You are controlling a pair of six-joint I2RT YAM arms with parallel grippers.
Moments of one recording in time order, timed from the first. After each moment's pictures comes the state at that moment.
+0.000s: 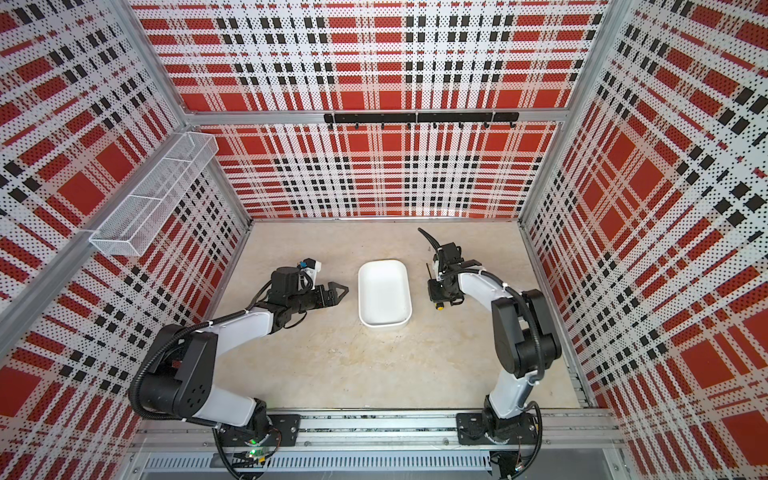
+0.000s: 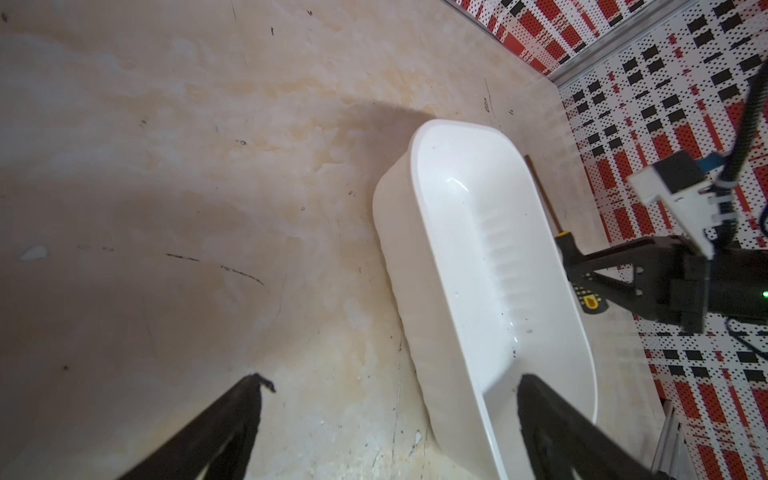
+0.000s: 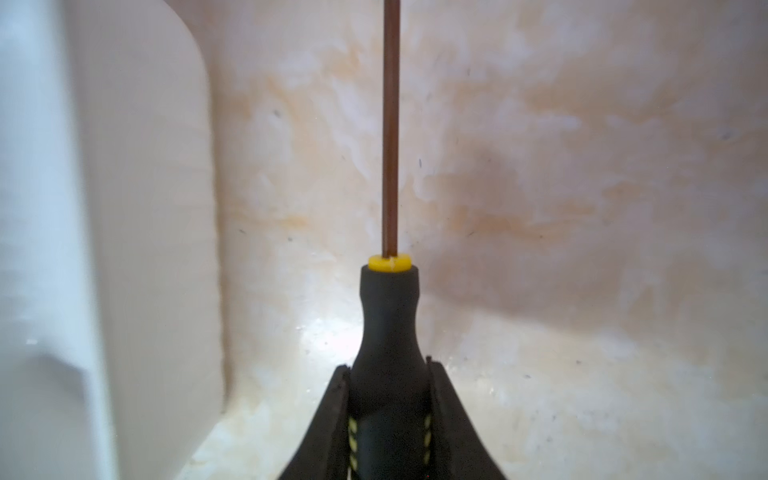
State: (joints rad) left arm -0.23 1.50 0.66 0.18 0.47 -0.42; right arm 0.29 1.71 1.17 -0.61 -0.13 0.23
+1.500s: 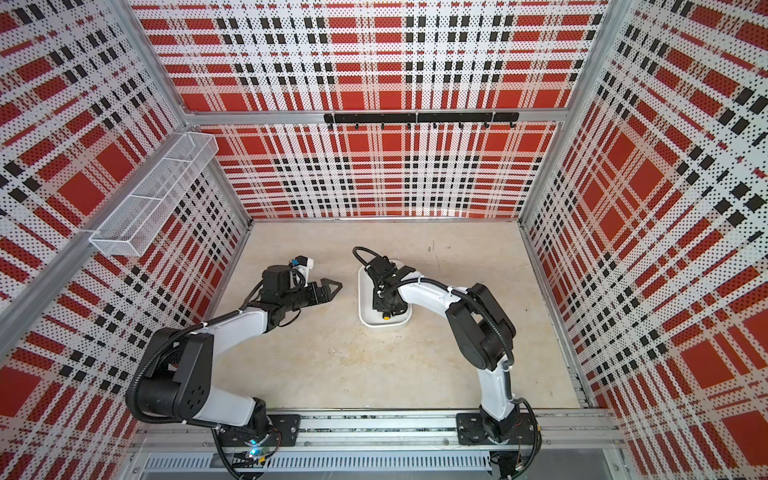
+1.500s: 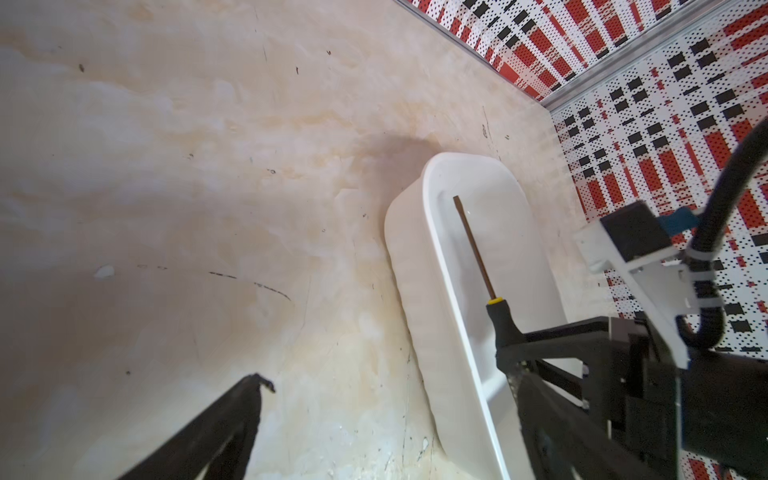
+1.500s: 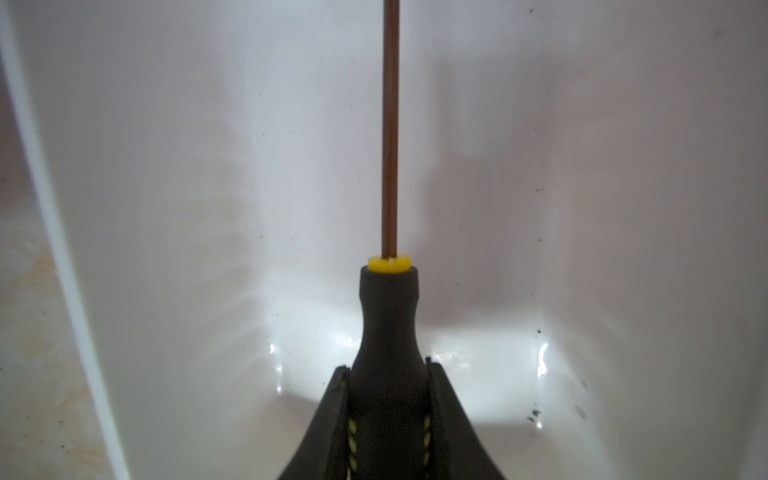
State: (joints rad) left arm -0.16 1.48 0.66 0.19 0.52 -0.41; right arm 0.74 1.97 1.43 -0.66 0.07 0.78
